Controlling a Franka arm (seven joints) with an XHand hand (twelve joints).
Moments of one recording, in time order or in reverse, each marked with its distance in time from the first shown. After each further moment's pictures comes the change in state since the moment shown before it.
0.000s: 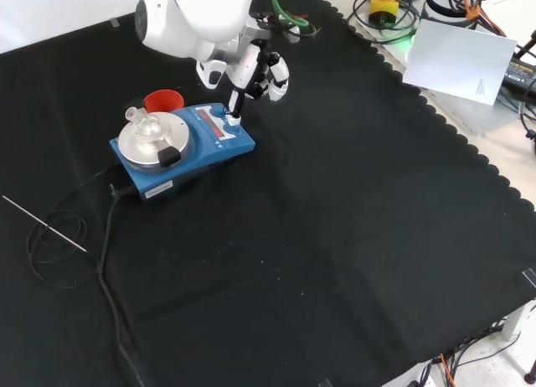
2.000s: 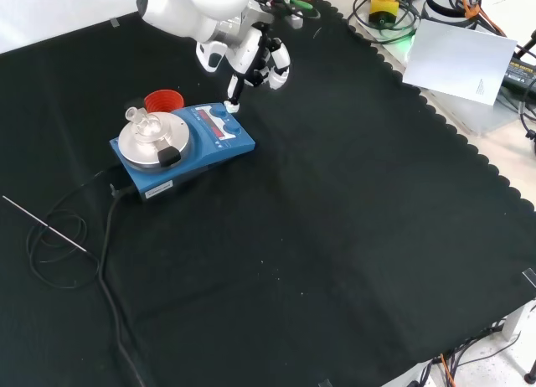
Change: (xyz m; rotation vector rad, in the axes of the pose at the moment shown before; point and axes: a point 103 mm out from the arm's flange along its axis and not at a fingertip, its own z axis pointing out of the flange) arm -0.006 -0.024 -0.007 -0.039 0.021 0.003
